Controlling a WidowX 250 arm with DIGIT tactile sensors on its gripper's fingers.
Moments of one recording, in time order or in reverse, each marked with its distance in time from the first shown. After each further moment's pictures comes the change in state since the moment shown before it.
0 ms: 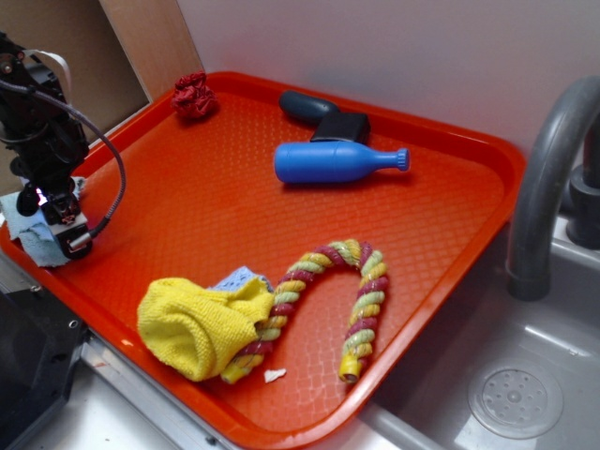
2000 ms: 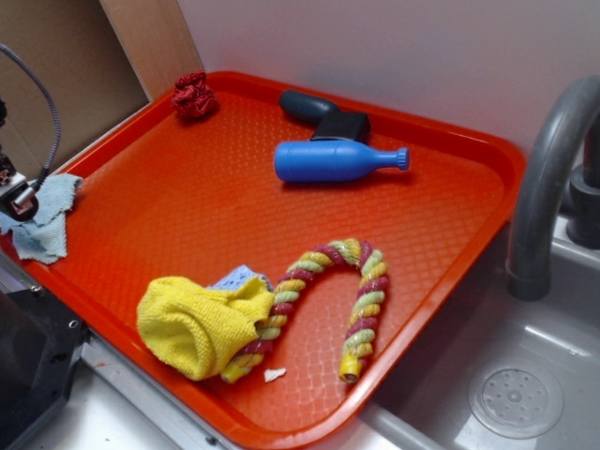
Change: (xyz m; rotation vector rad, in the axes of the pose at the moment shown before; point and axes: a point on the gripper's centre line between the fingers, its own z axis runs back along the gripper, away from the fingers) arm -0.032 0.046 0.027 -0.191 -0.081 0.286
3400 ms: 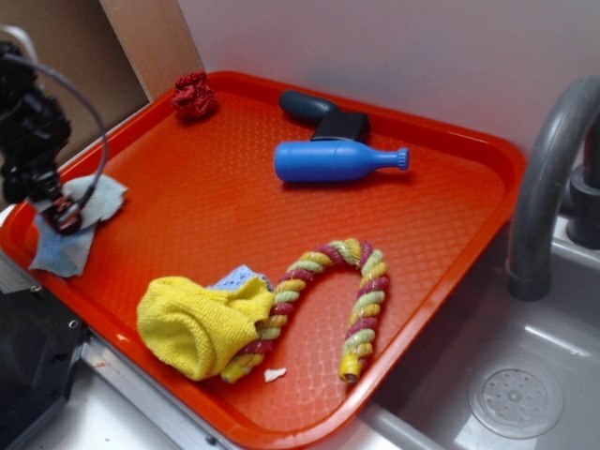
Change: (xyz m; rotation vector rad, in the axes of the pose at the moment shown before) arm 0.024 -0.094 0.017 0.022 -0.041 -0.226
